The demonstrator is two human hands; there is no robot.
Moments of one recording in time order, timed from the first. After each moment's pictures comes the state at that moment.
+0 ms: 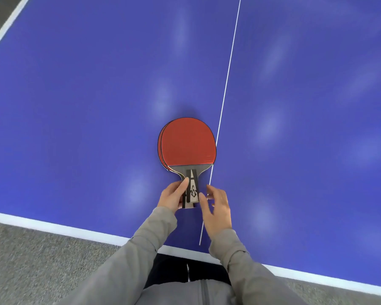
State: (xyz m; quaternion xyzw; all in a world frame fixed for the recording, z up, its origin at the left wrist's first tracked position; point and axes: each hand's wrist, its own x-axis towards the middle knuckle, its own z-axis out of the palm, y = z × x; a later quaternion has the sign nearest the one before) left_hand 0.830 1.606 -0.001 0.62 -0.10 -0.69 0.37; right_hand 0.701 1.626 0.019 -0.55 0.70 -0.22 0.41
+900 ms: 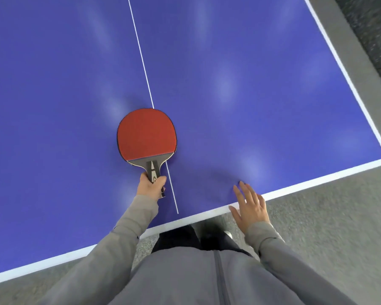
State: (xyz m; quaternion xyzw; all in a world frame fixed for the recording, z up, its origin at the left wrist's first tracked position) left_hand 0.786 1.621 0.032 0.72 -0.30 -0.58 0.22; right_hand 0.549 1.759 0.012 -0.60 0.77 0.15 0.19
